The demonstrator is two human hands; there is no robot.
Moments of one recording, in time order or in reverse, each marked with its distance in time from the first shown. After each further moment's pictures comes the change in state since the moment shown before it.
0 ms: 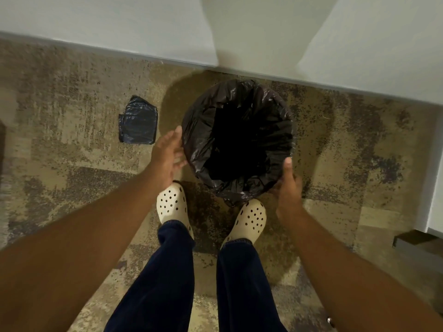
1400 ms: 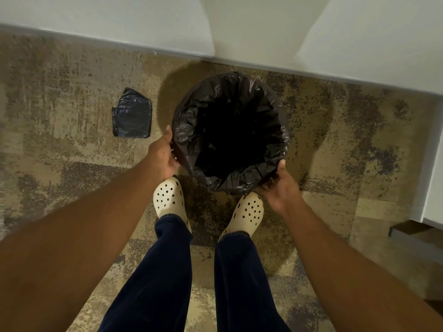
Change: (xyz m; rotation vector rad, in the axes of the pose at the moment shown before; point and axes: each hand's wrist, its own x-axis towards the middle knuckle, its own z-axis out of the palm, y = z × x) left_hand -0.001 0.006 0.017 -0.207 0.081 -0.226; right_hand -0.006 -0.004 -0.002 0.295 -0.142 0.212
